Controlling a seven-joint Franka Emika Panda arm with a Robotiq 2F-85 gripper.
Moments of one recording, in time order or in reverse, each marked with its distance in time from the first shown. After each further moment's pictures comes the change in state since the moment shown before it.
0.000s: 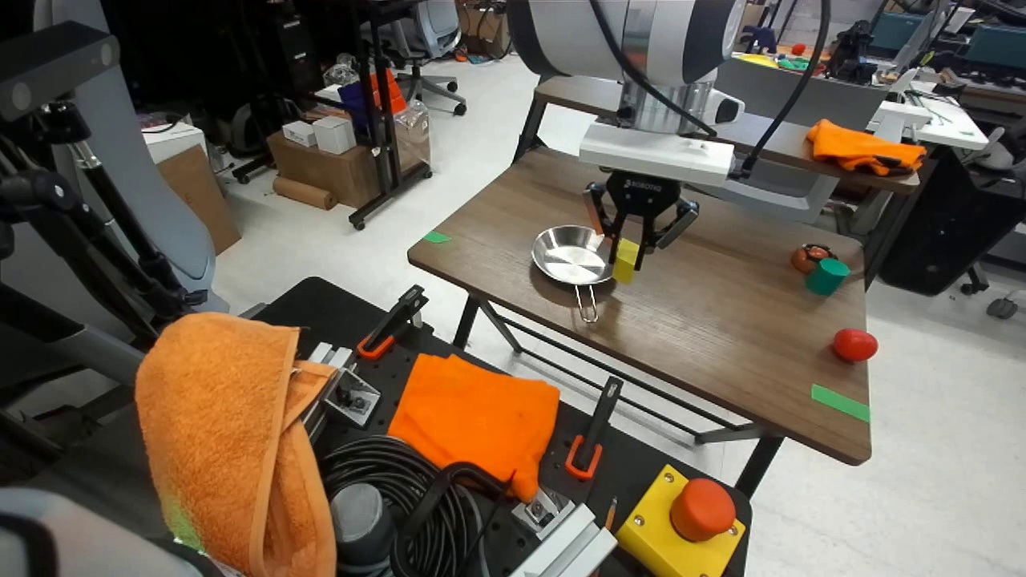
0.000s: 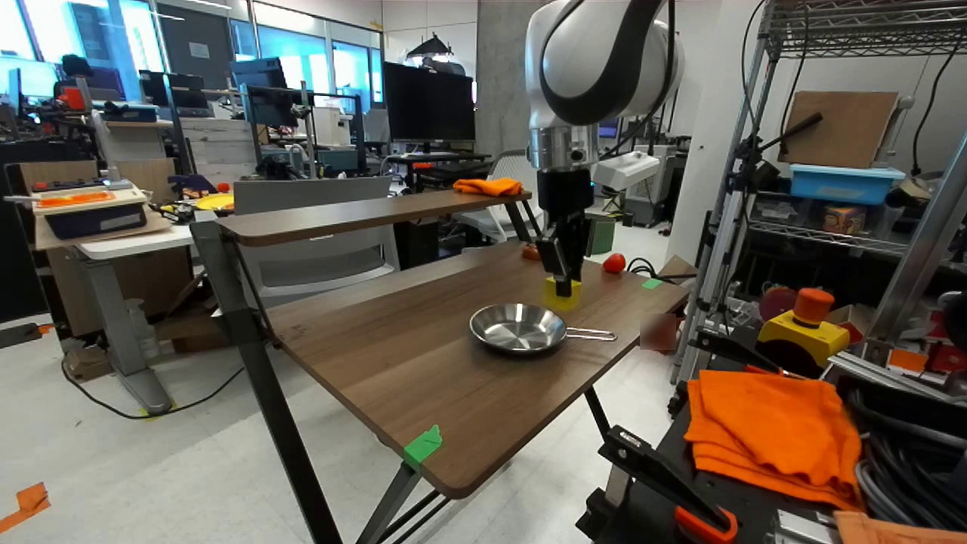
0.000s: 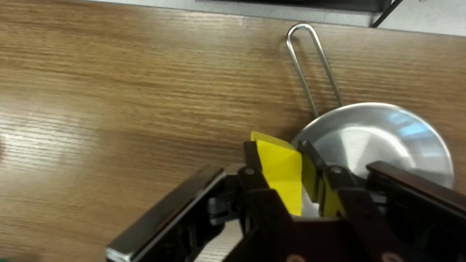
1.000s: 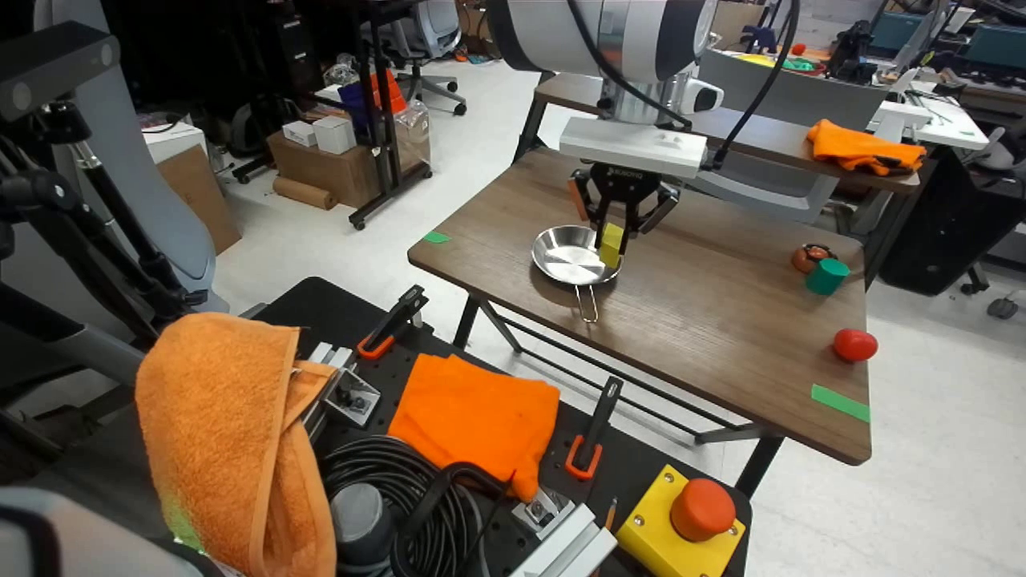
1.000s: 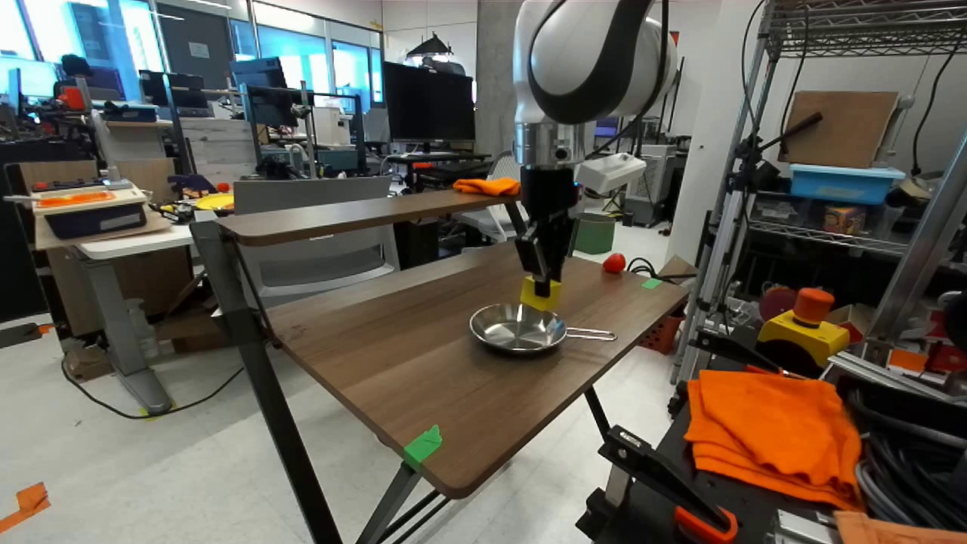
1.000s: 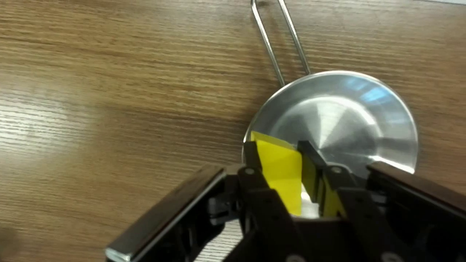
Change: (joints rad) arm 0.031 0.001 0.015 -0.005 0.019 0.059 0.027
